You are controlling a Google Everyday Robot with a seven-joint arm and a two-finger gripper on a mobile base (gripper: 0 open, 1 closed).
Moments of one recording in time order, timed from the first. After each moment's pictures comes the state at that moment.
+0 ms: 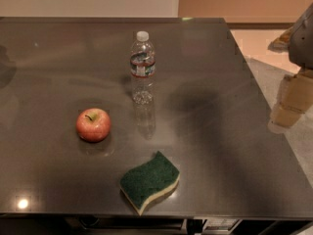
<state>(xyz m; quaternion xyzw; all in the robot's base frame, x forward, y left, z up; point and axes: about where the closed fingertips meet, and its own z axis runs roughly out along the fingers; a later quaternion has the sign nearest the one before) 0.438 -0.217 0.976 -0.60 0.78 -0.03 0.16</state>
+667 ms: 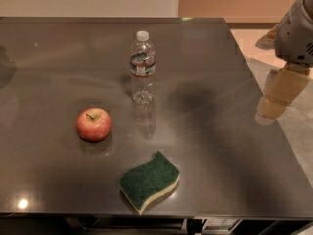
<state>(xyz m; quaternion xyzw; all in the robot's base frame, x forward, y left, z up) 0.456 -0.205 0.973 -0.61 0.78 -0.02 0.17</state>
